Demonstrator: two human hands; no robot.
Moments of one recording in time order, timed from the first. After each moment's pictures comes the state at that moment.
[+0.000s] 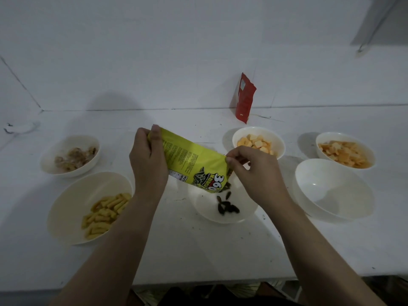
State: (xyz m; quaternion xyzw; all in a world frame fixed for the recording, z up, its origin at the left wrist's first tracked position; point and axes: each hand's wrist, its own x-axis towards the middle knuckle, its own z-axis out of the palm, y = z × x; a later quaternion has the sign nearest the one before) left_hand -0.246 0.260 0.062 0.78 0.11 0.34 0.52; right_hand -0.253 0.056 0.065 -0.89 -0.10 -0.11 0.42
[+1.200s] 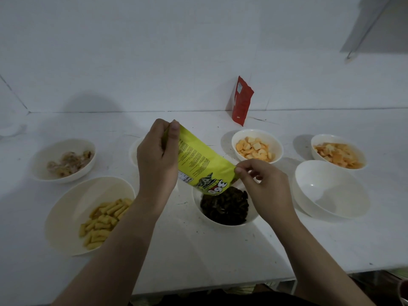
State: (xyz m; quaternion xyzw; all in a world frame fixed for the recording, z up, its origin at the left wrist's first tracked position) left_hand -0.256 0.260 0.085 0.79 -0.02 0.32 0.53; right_hand -0.277 0.060 0.051 -0.88 -0.04 -0.16 0.45
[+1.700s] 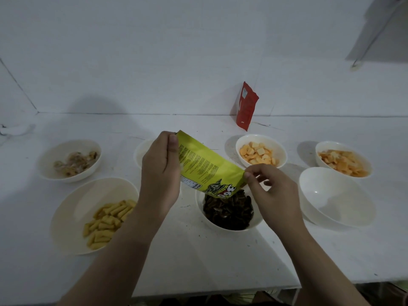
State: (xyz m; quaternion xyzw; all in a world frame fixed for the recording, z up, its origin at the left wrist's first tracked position) left_hand -0.274 0.266 0.083 0.79 -0.05 0.29 0.54; right_hand -0.283 0.055 0.054 -0.87 -0.03 -0.17 0.46
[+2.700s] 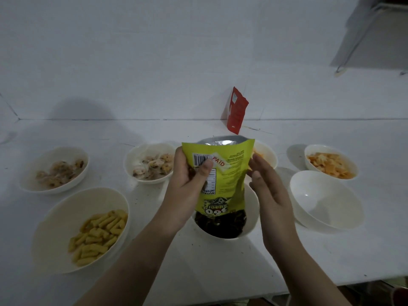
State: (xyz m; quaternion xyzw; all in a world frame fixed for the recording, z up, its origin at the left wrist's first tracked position) left_hand -0.268 0.226 0.070 0.63 -0.09 0.07 0.77; right_hand -0.297 0.067 0.062 -0.72 0.01 -0.10 0.68
